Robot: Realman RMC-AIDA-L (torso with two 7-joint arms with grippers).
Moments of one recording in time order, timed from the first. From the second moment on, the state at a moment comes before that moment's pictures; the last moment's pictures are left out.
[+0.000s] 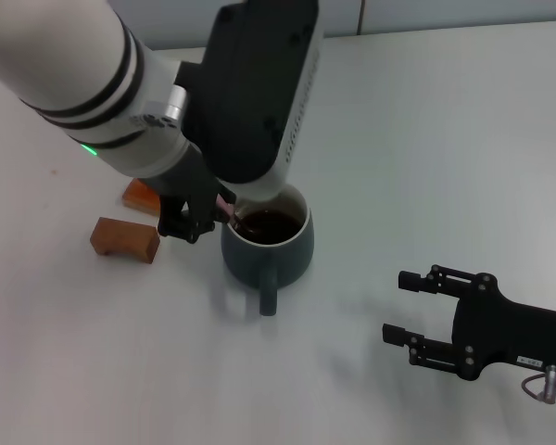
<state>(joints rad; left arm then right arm) -0.74 -2.08 1.70 1.68 2.66 1.75 -1.94 0.41 2.08 -0.11 -0.29 -2.45 -1.65 0.67</state>
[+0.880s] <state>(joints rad) -0.81 -2.08 1.73 1.59 2.67 1.71 -1.95 0.41 2.08 -0.11 -0.29 -2.45 -1.65 0.67</state>
